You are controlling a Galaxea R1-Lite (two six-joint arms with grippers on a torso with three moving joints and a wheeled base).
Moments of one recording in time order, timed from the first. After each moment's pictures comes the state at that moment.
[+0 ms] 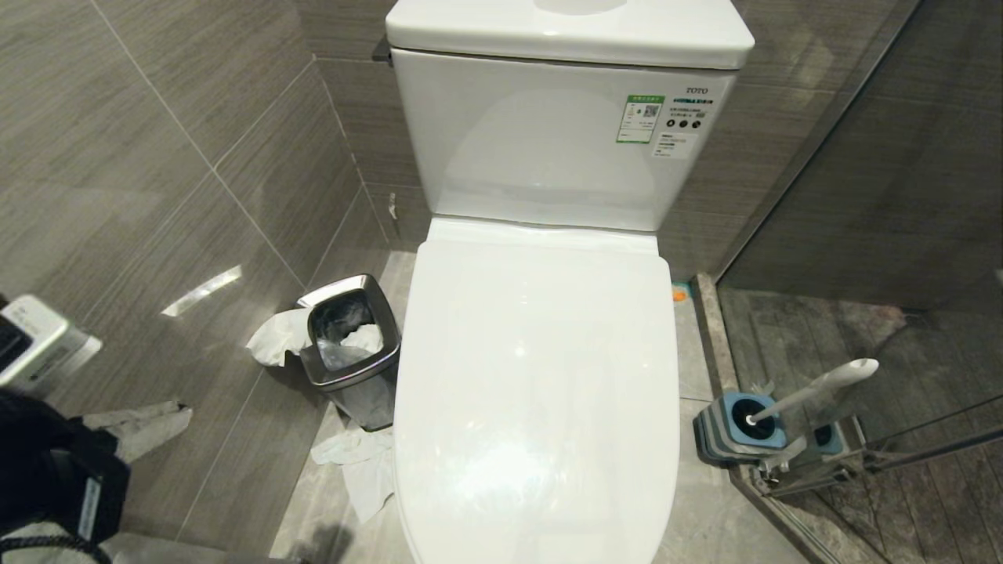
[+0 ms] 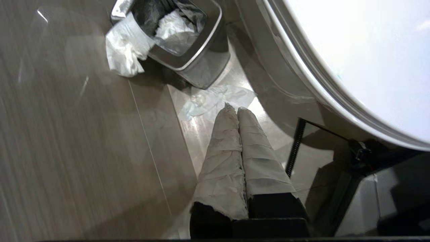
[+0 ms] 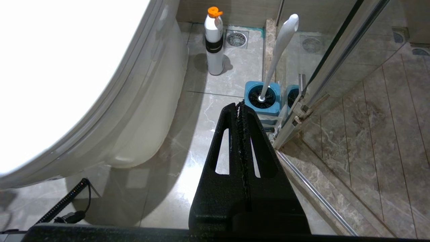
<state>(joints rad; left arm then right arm) -0.13 1.02 -0.64 0.05 -0.09 0.37 0.00 0.00 0.00 0.00 -0.02 0.07</state>
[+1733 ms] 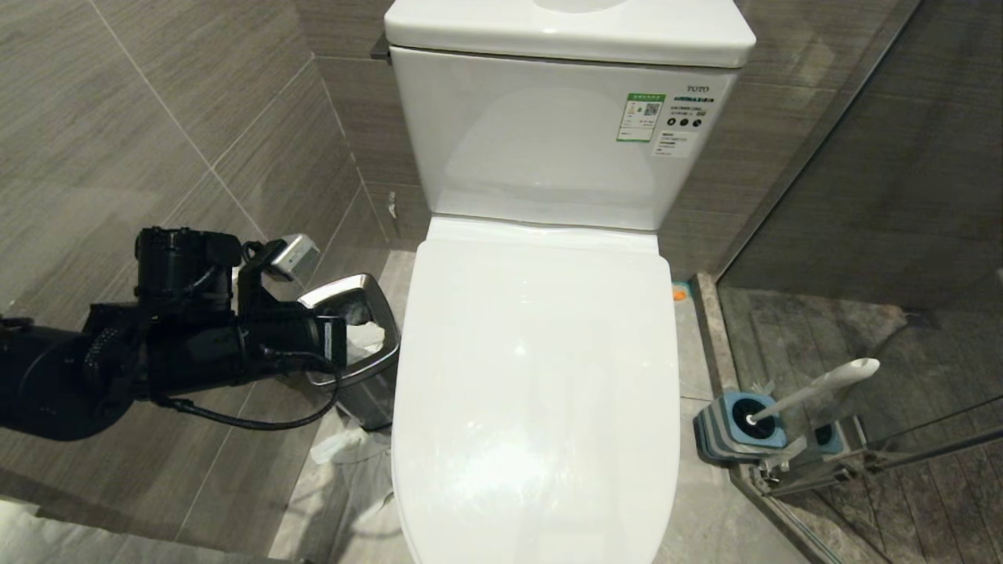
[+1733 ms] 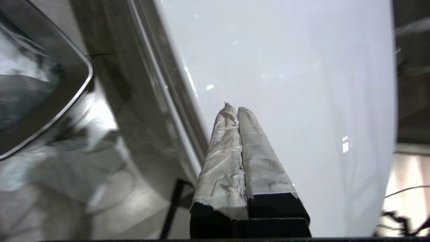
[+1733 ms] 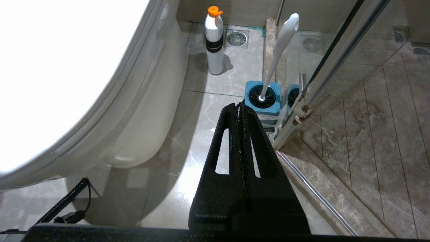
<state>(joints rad) -0.21 1.69 -0.90 -0.35 -0.45 -0.11 0.00 0.00 0.00 0.00 -0.02 0.07</state>
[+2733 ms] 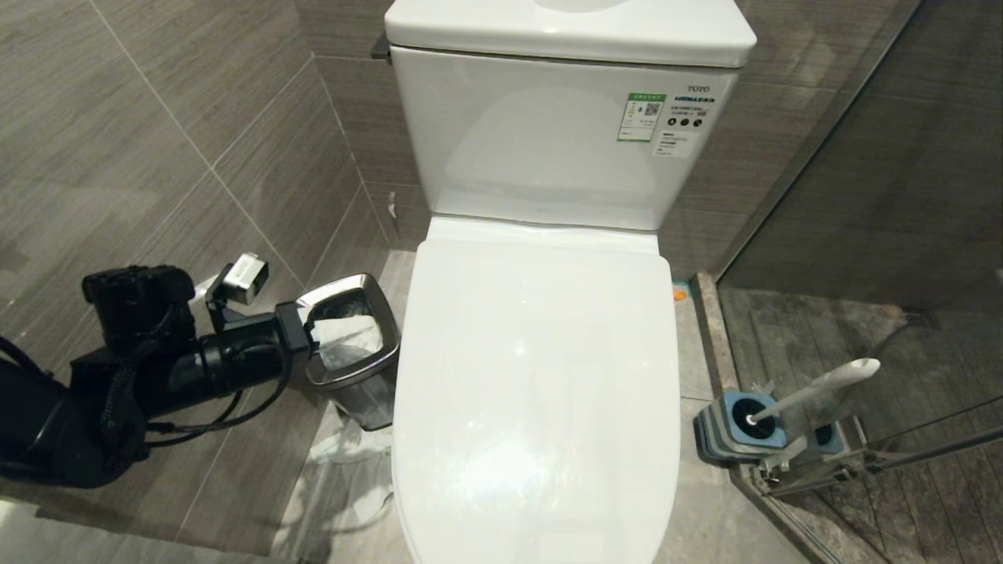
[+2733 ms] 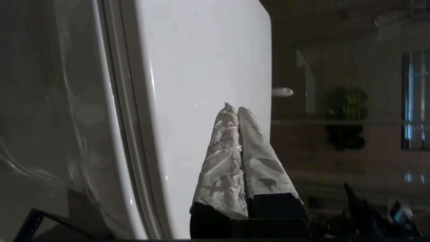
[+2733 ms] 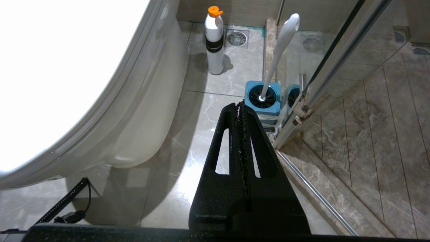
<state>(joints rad) -0.05 1.81 -0.69 -0.94 -0.88 -0.70 0.00 0.00 0.00 0.00 -0.02 0.07</state>
